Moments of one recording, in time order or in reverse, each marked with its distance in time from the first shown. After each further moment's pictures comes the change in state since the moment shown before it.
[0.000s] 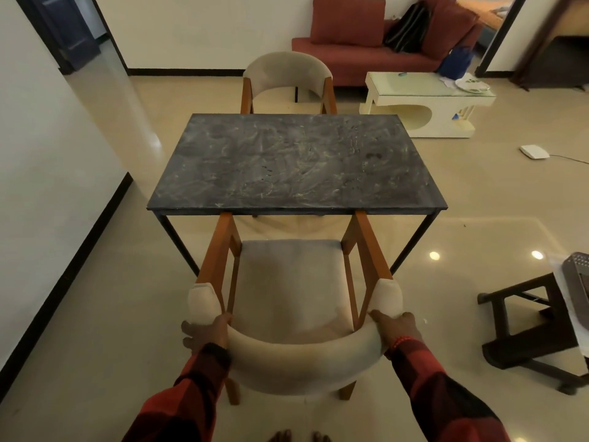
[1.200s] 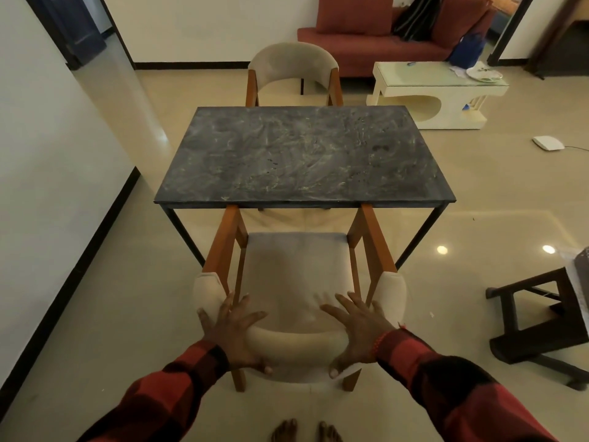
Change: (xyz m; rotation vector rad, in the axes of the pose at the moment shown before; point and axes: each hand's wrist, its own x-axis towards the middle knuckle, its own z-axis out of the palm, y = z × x) left_hand 0.005 -0.012 -0.022 1.445 -0.406 0.946; right_hand -0.031 -0.014 0.027 -1.278 -0.446 -0.882
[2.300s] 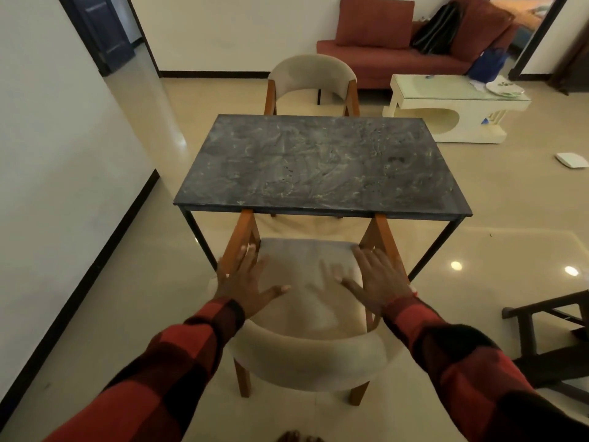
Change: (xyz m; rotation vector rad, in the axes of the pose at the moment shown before) left_hand 0.019 0.004 -0.079 -0.171 0.412 -0.019; right_hand 0.021 0.001 -0.079 -0.147 0.533 0.094
